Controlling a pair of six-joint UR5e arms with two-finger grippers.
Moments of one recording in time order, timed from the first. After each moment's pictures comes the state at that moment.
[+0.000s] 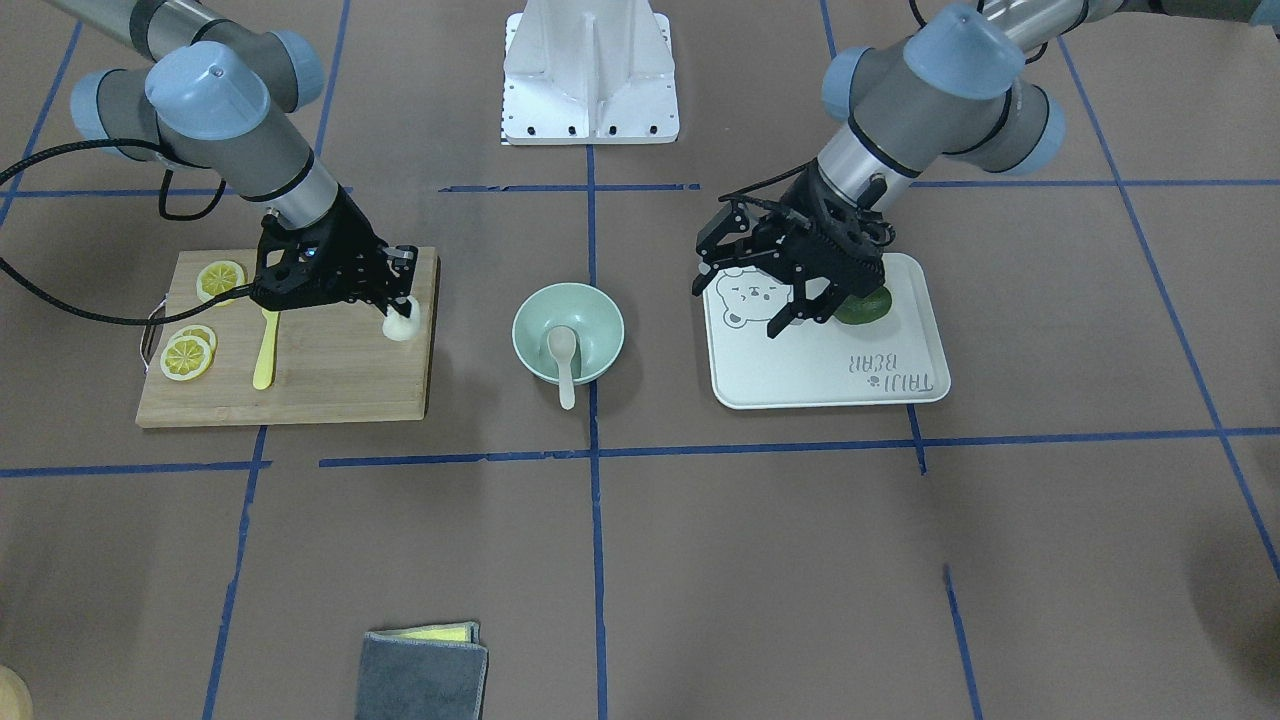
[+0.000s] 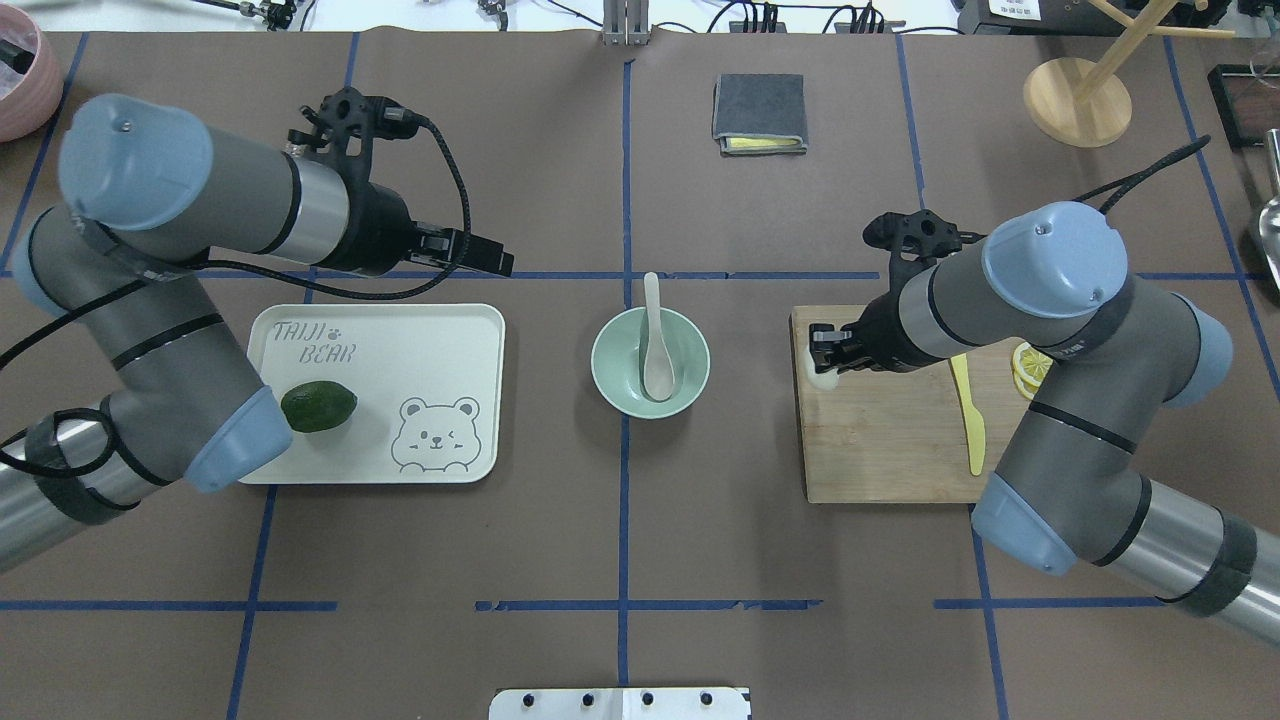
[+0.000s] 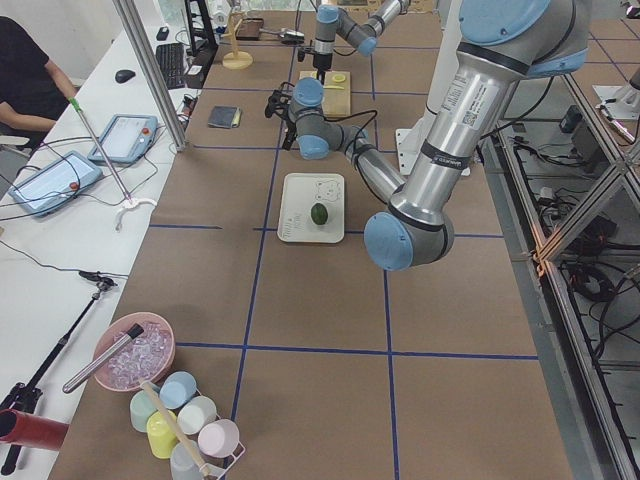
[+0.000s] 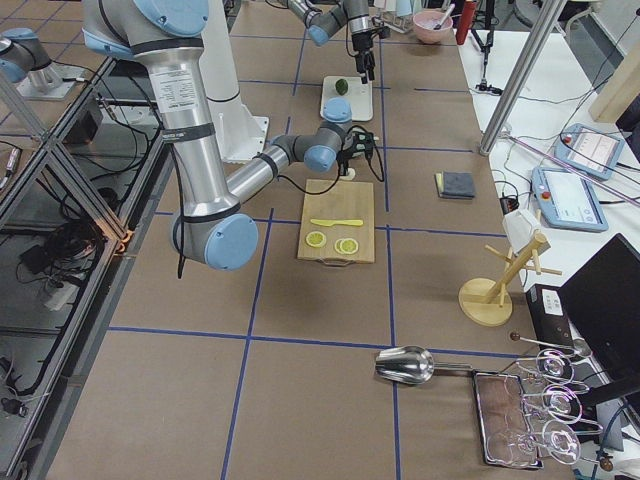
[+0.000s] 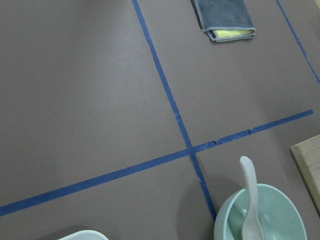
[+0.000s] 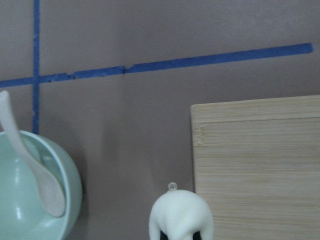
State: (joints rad) left arm -0.75 -2.01 -1.78 -2.23 -2.02 -1.00; right arm 0.65 -1.25 1.83 -1.16 2.00 1.27
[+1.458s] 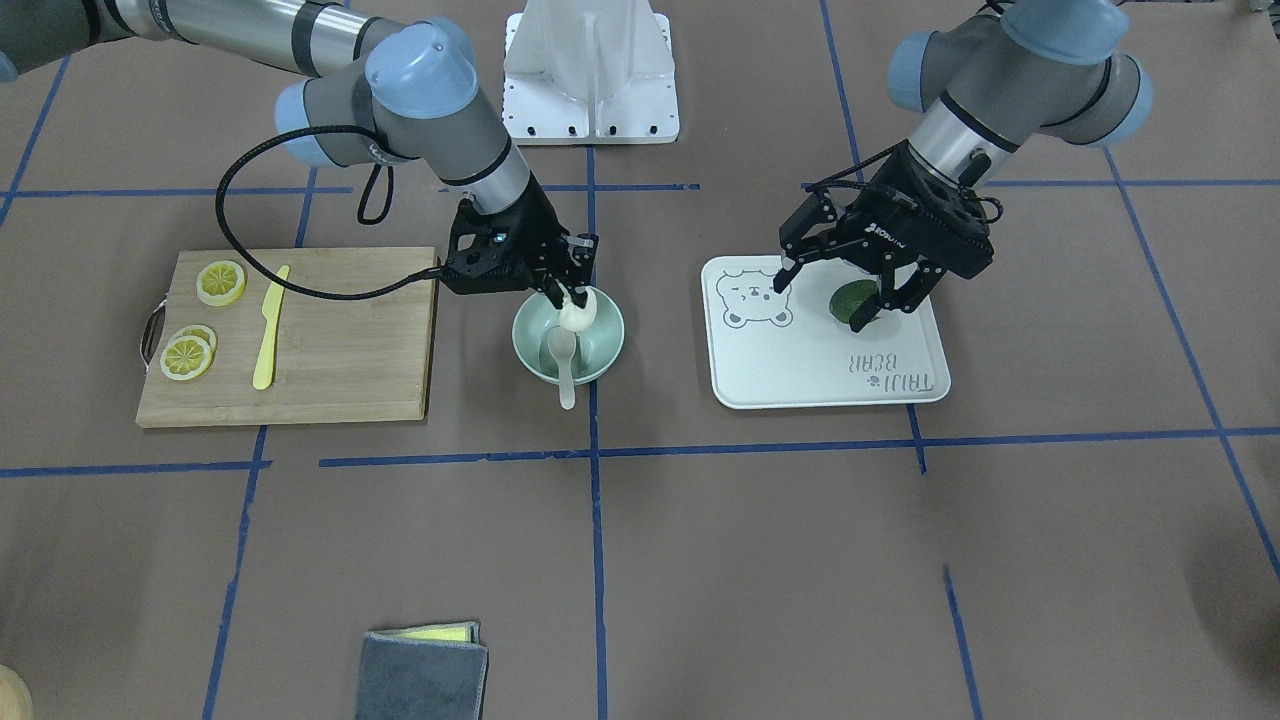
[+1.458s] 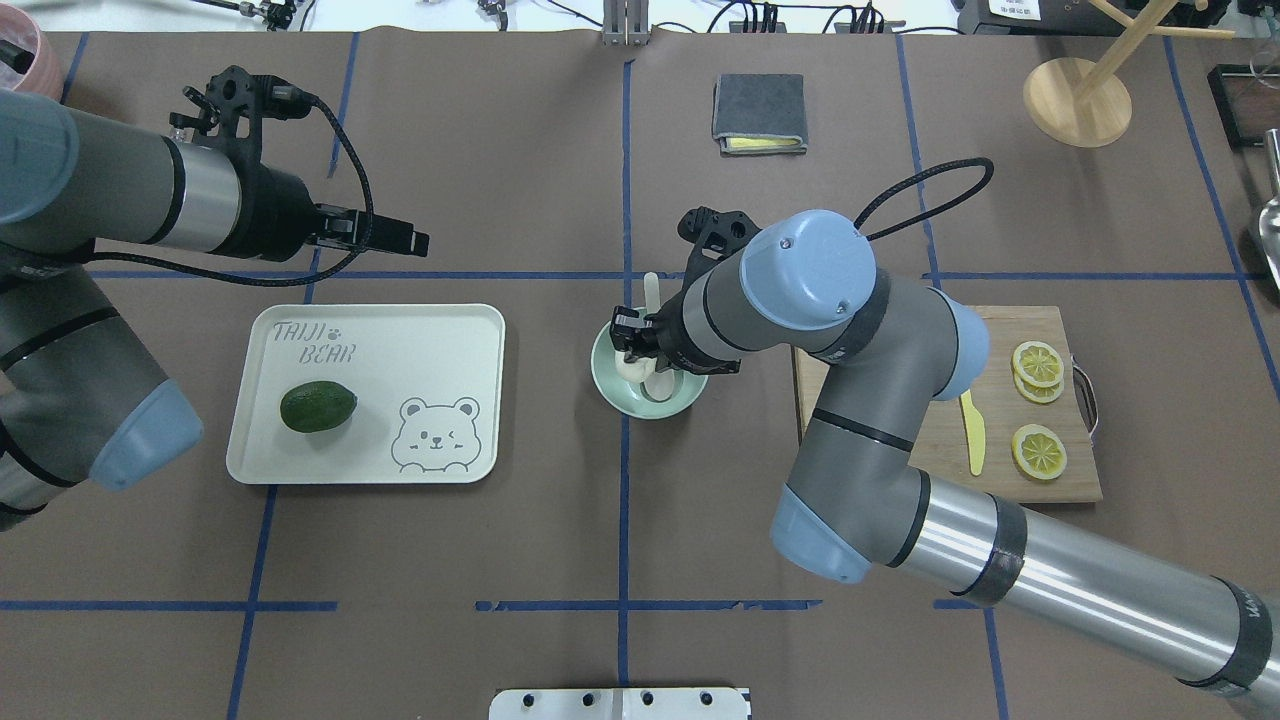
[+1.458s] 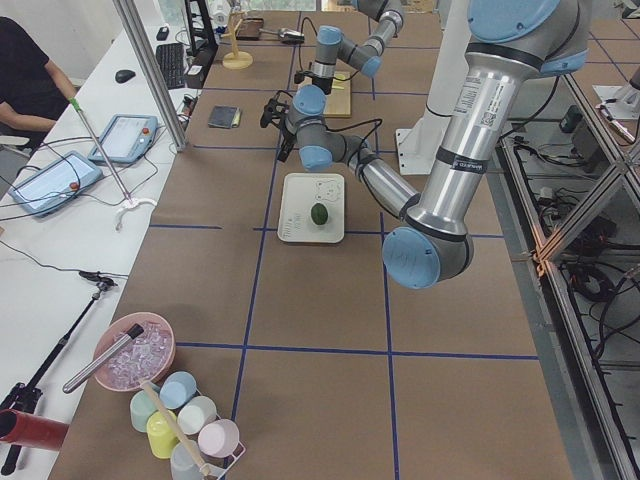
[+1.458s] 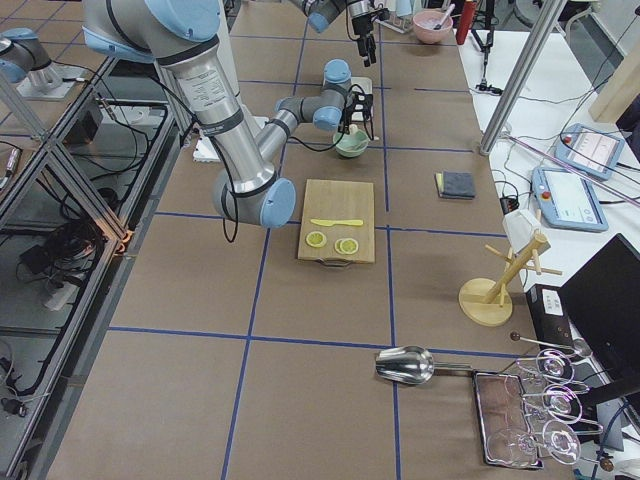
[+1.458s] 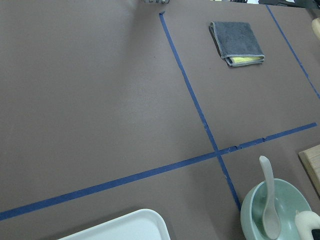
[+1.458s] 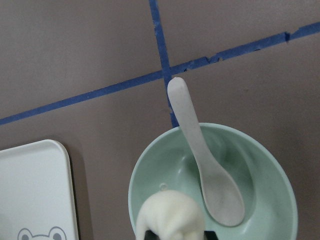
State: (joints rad) left arm -0.82 -1.91 -1.83 -2.23 -2.02 -0.99; right arm 0.53 -0.93 1.64 -1.17 1.87 1.52
